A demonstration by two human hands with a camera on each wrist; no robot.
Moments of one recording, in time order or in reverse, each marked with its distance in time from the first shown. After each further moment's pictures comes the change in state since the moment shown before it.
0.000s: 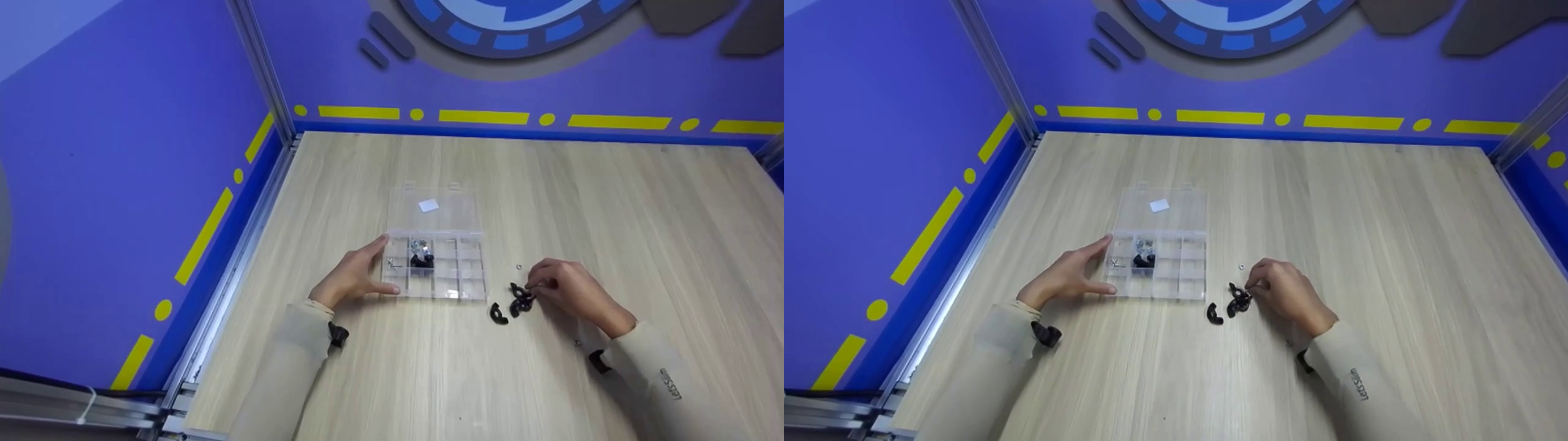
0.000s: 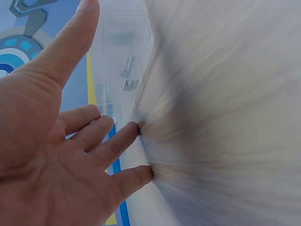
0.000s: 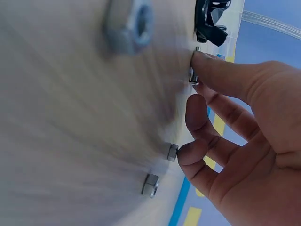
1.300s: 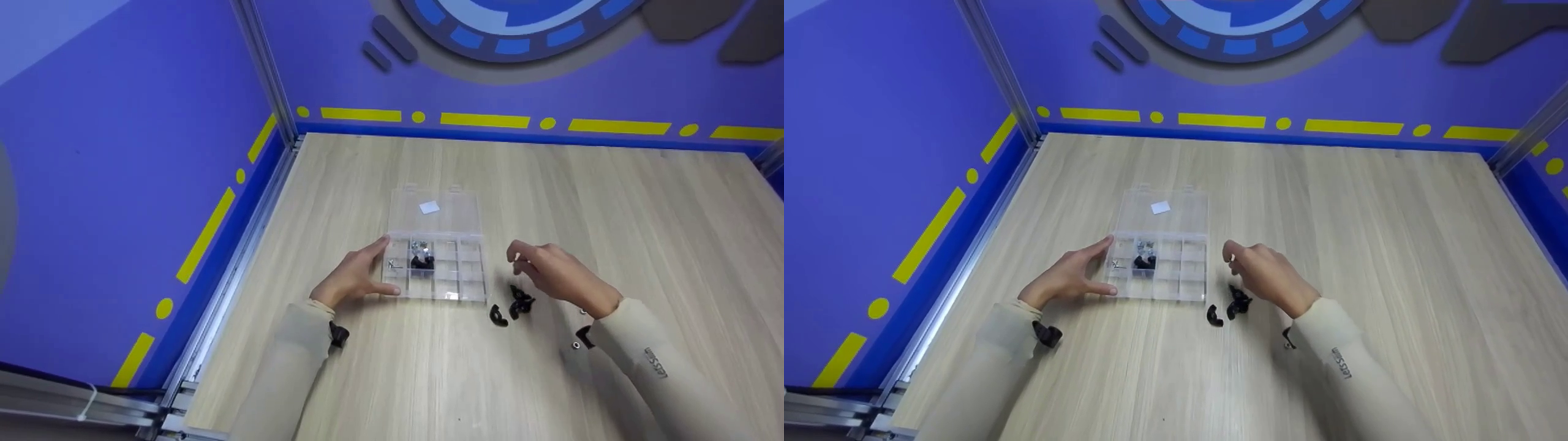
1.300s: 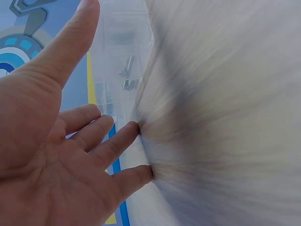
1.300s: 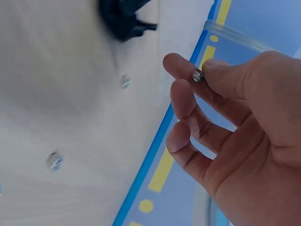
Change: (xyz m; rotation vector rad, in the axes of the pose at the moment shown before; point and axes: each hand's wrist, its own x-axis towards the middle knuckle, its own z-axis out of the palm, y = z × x) left_hand 0.000 0.001 0.000 -0.001 0.003 -0.004; right_hand 0.041 -0.040 -0.023 -0.069 -0.089 -0.103
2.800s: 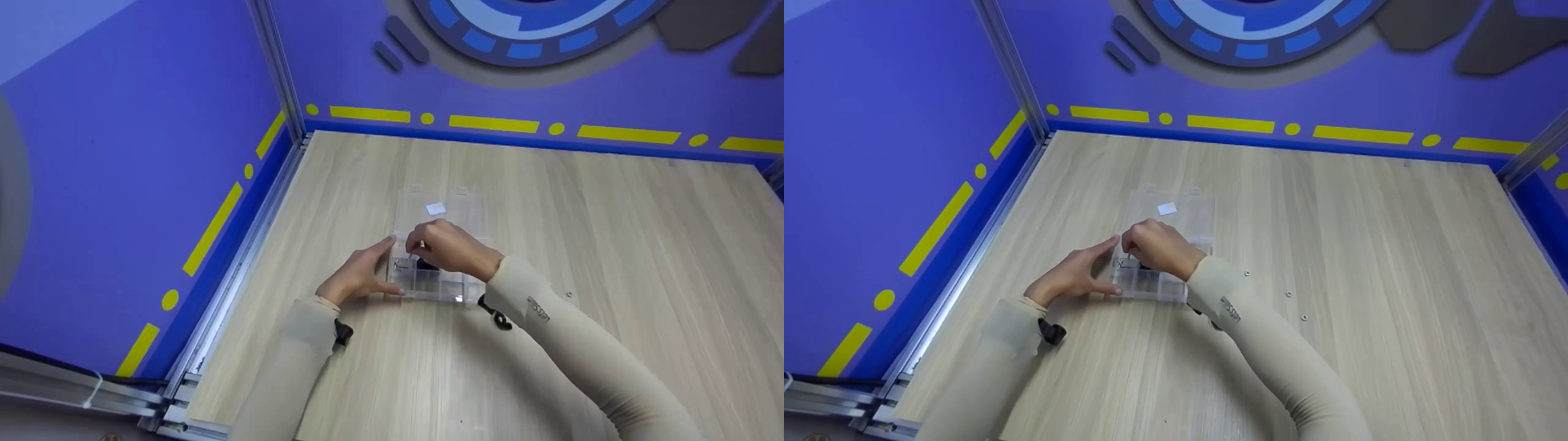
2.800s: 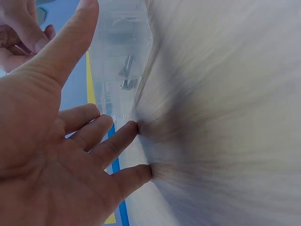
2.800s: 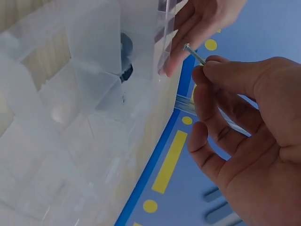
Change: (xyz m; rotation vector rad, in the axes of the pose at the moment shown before) left_hand -0.002 0.000 -0.002 0.038 -0.001 0.005; right_hand 0.147 -0.094 0.046 0.063 -0.113 -0.228
